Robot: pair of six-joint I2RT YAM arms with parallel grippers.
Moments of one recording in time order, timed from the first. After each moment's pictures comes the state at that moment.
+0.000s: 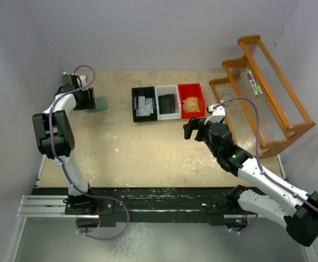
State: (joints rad) left arm 0.19 1.99 1.47 -0.41 0.14 0.03; right arm 0.65 0.92 0.63 -0.03 0.38 0.37
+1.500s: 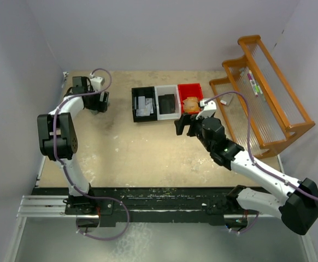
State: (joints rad) left arm 0.10 1.94 1.37 -0.33 0.24 0.28; right arm 0.70 1.06 0.70 0.09 0.34 0.37
